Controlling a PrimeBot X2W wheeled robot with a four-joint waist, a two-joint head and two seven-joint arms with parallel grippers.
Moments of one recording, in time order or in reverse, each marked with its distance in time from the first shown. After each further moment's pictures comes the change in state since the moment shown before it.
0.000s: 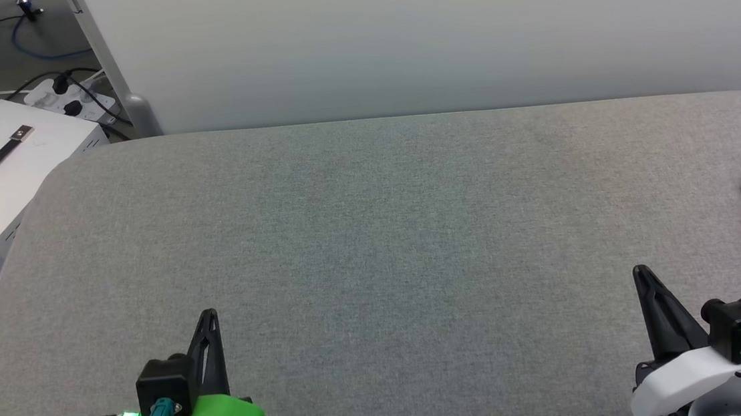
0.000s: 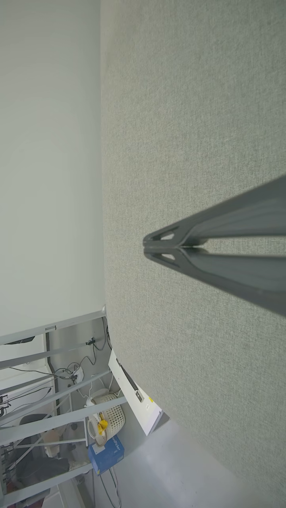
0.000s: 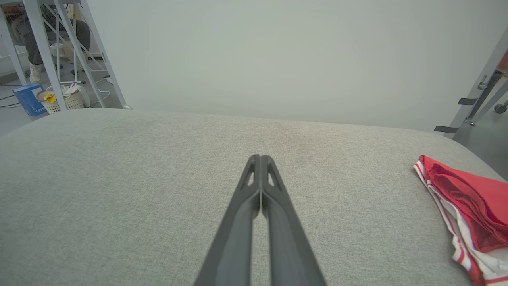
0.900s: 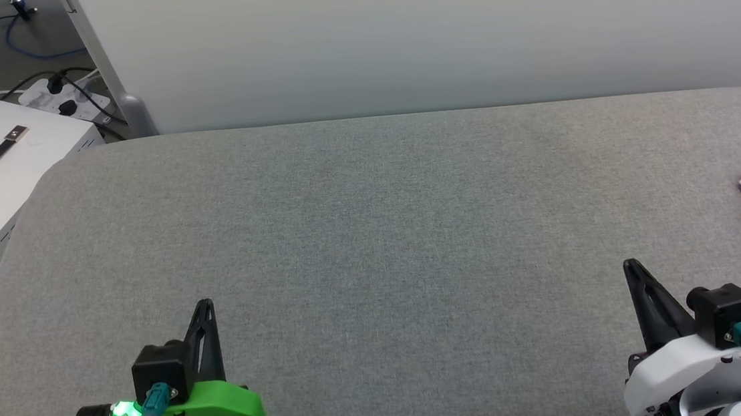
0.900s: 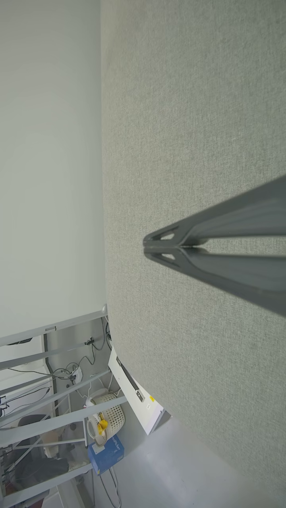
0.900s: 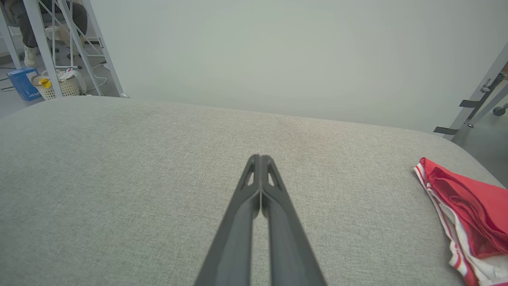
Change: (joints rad) left arm -0.020 -0.003 0.010 -0.024 0.009 0.000 0.057; right arm -0.027 0.000 0.013 0.000 -0.035 0.000 0.053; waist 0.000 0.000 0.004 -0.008
